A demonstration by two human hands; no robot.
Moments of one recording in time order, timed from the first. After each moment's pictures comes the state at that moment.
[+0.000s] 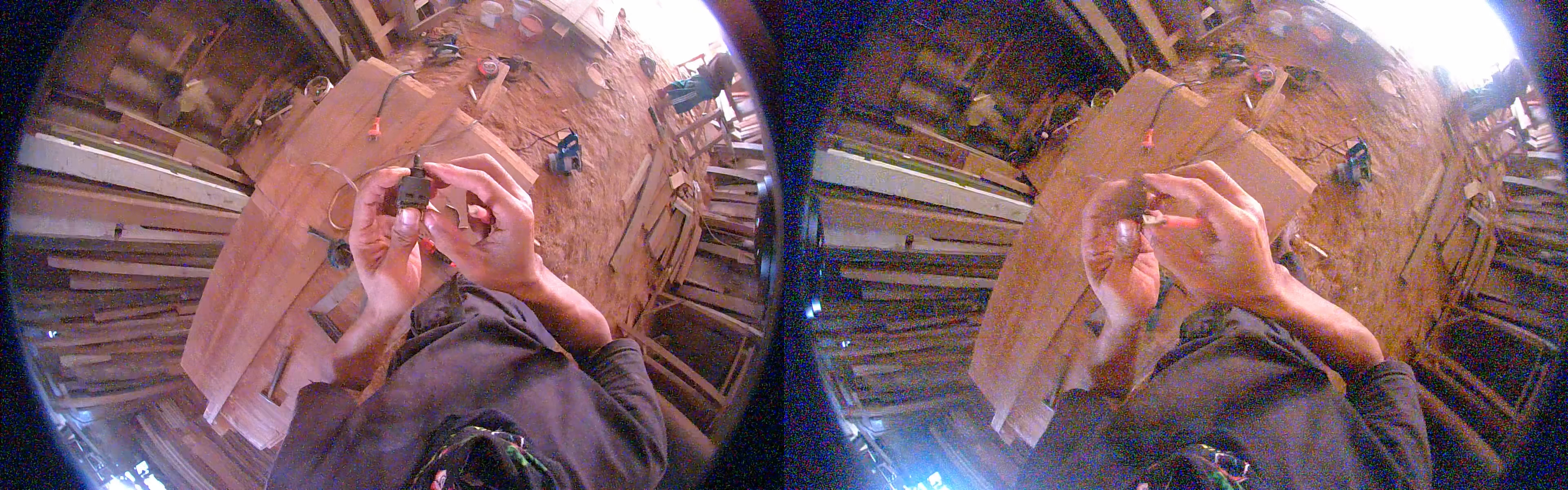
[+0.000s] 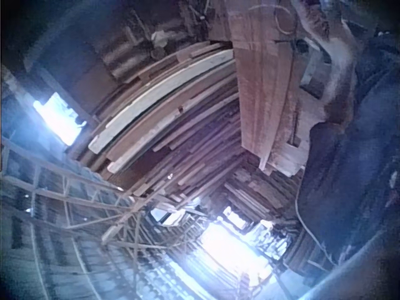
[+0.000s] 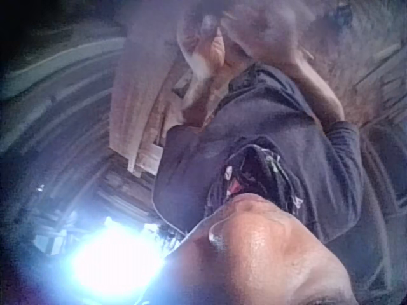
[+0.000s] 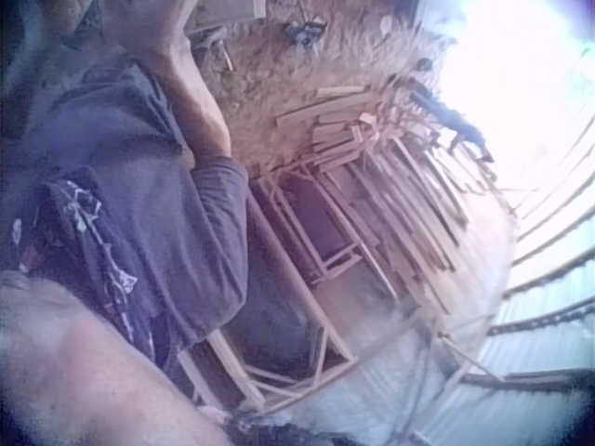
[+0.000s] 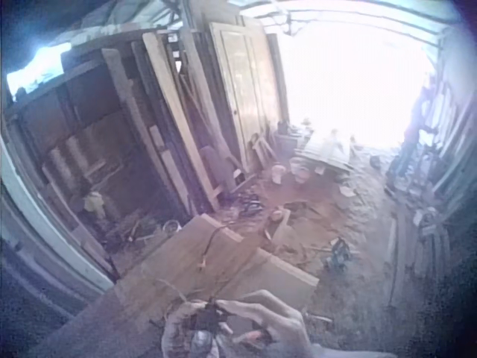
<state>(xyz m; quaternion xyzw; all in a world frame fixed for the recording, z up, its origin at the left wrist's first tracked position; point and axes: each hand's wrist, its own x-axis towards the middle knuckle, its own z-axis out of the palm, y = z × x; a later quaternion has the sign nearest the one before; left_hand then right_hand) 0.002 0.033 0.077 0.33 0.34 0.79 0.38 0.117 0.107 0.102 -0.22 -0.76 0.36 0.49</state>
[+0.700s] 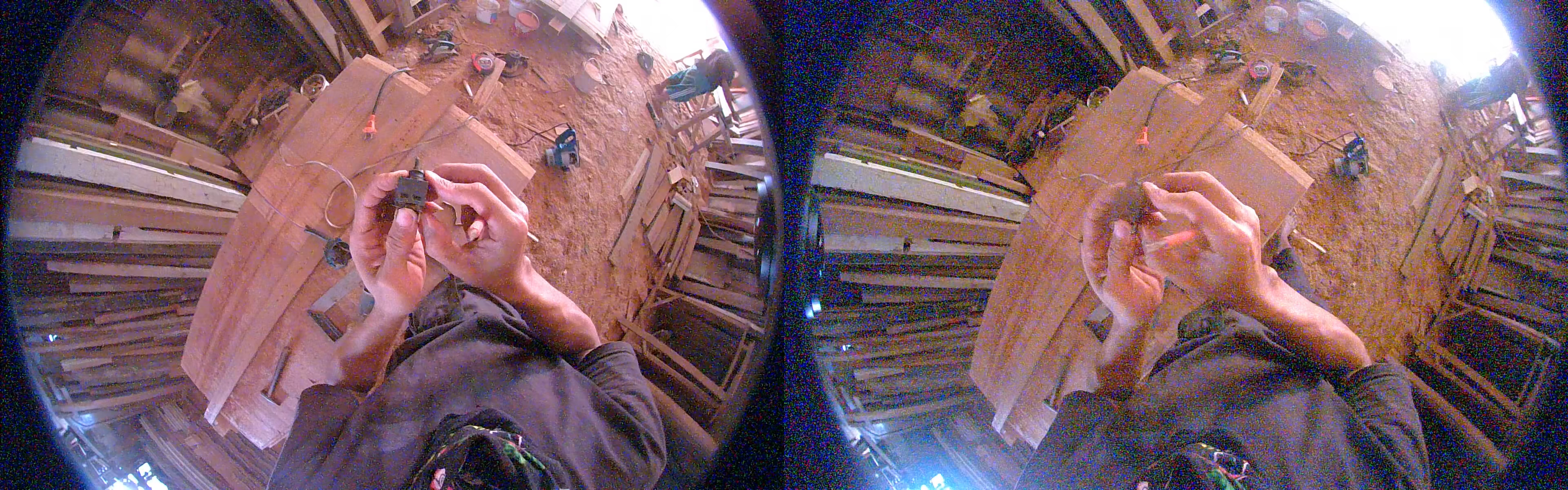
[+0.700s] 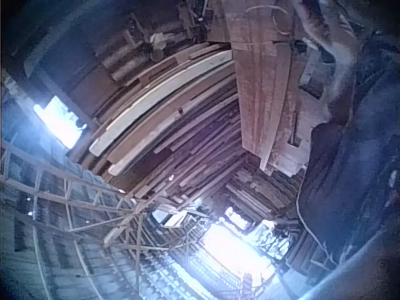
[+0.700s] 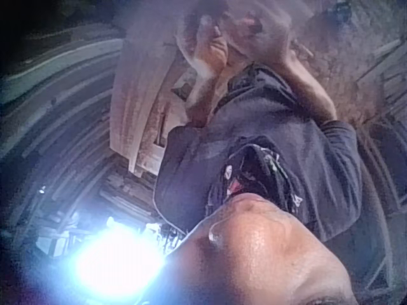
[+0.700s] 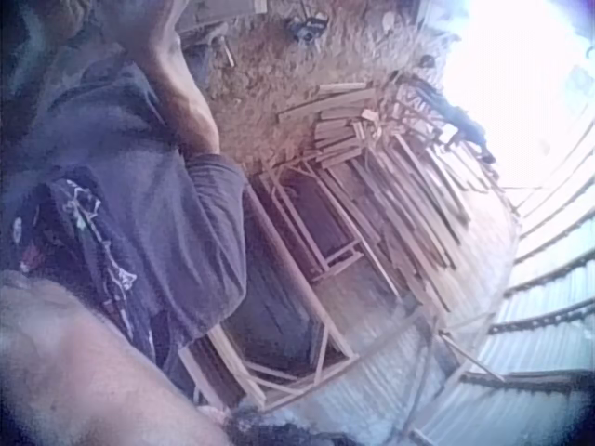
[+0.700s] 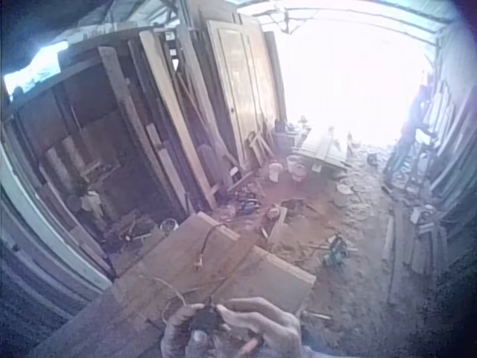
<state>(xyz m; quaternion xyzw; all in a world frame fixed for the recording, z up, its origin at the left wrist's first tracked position) 0.015 0.030 0.081 0.28 0.32 0.81 0.39 0.118 0.096 0.091 -0.26 -0.75 0.33 0.51</state>
